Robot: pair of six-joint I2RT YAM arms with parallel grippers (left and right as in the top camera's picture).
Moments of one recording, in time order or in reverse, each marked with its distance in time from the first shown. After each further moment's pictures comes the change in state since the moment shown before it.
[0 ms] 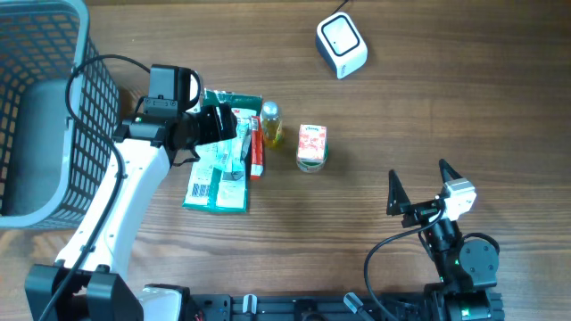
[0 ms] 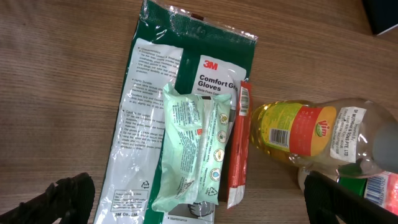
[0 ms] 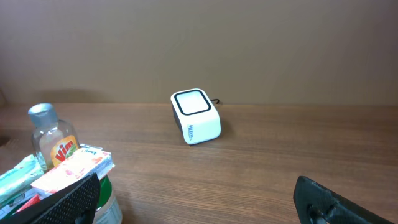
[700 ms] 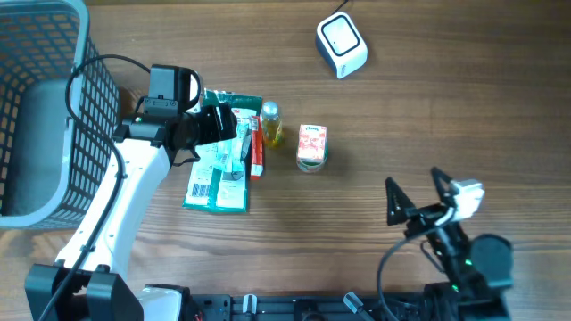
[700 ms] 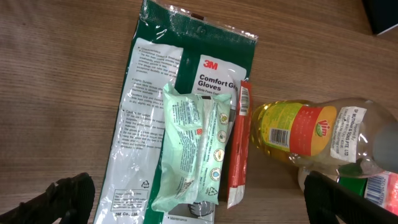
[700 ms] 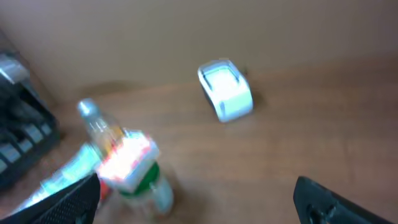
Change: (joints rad) left arm 0.000 0.000 0.000 0.000 0.000 0.000; right arm 0.000 0.044 0.238 -0.314 -0.098 0.165
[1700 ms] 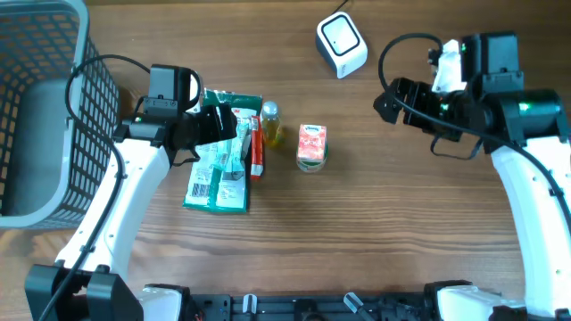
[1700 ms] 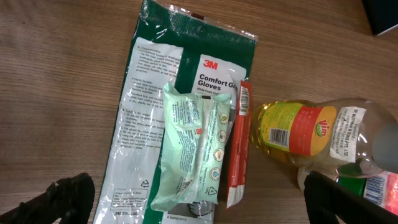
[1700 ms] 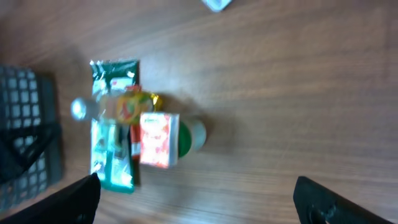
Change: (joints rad) left arm 0.000 0.000 0.001 -0.003 0.000 -0.003; right arm 0.000 1.354 1.242 -0.811 -0.086 0.105
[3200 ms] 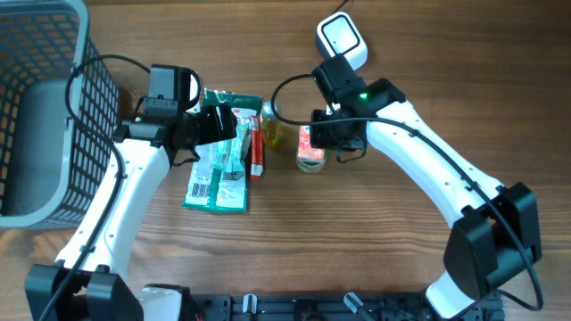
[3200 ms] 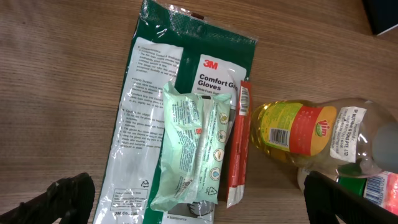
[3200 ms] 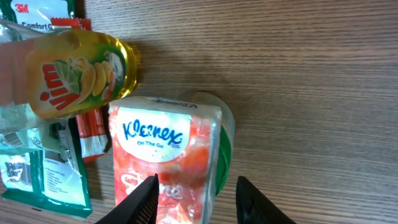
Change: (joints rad) left arm 0.000 0.000 0.000 0.000 0.000 0.000; right arm 0.422 0.375 -0.045 0.169 0.228 0.217
